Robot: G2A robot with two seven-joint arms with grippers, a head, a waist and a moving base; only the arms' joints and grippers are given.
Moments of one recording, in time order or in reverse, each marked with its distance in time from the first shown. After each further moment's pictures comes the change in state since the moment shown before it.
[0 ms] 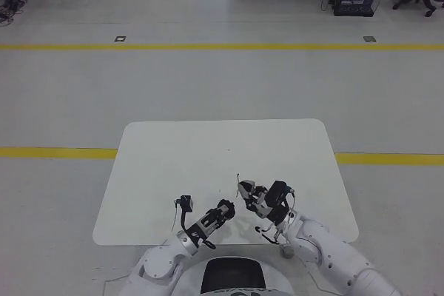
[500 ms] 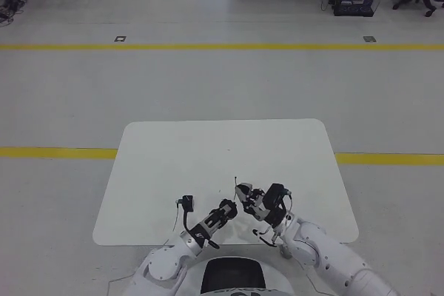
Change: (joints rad) left arm -0.002 0.001 0.033 -0.008 0.052 0.000 0.075; right arm 0.005 -0.010 -0.023 0.023 0.011 0.000 -0.004
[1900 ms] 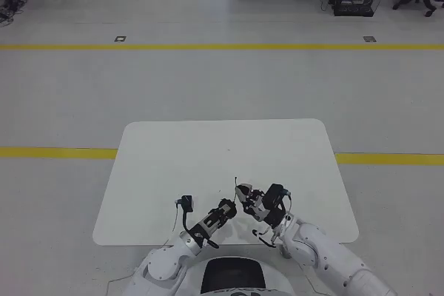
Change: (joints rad) left arm 0.001 0.003 -0.002 -0.002 -0.021 0.000 -0.001; right arm -0.002 -0.011 0.000 0.017 0.003 0.000 0.001
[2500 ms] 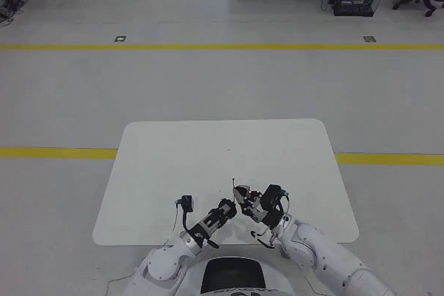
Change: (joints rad) left arm 0.000 0.000 0.000 0.000 0.000 0.000 0.000; right arm 0.011 0.000 -0.026 0.002 0.014 0.000 0.004
